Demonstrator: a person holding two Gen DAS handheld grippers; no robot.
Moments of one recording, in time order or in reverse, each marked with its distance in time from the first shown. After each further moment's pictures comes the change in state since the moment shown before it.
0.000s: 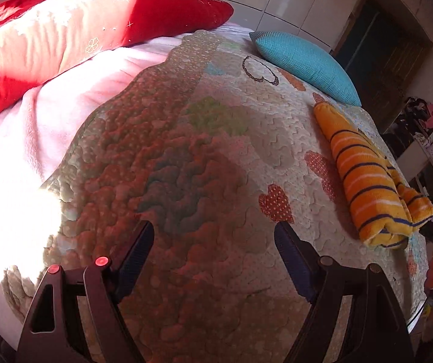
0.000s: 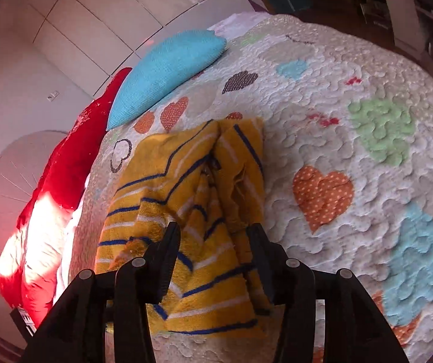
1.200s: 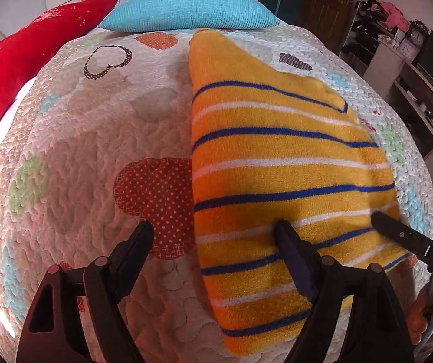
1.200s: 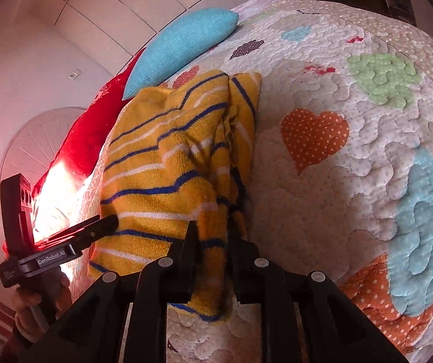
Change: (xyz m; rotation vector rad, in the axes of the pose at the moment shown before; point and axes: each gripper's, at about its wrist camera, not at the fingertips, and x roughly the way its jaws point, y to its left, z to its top) left arm 0.093 -0.223 0.032 0.400 0.193 -0.064; right arm 0.009 -0.043 -0.046 -0.057 0.092 0.119
